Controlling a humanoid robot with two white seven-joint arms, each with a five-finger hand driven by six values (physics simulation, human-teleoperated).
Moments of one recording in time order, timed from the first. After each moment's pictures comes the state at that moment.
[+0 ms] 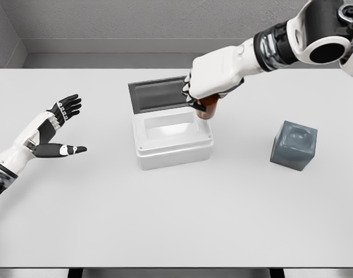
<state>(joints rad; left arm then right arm) -0.07 0.43 0.05 -1.45 0.37 -0.20 -0.61 -1.55 -0.65 1.46 -1.49 0.23 -0.61 0.61</state>
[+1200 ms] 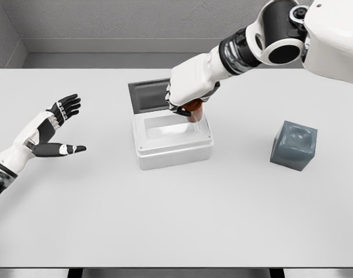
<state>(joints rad) -0.08 0.43 0.05 -1.44 0.37 -0.20 -0.61 -1.60 -0.50 1.56 -1.39 0.25 -0.61 0.61</state>
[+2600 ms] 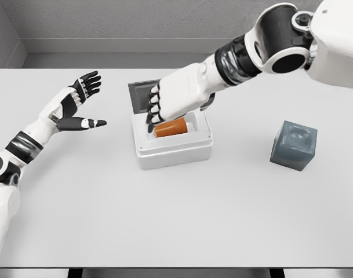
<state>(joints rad) -0.32 0.34 -0.06 -1.21 0.36 -0.21 -0.61 -1.61 -0.56 1.55 -1.54 0.20 -0.61 0.58</state>
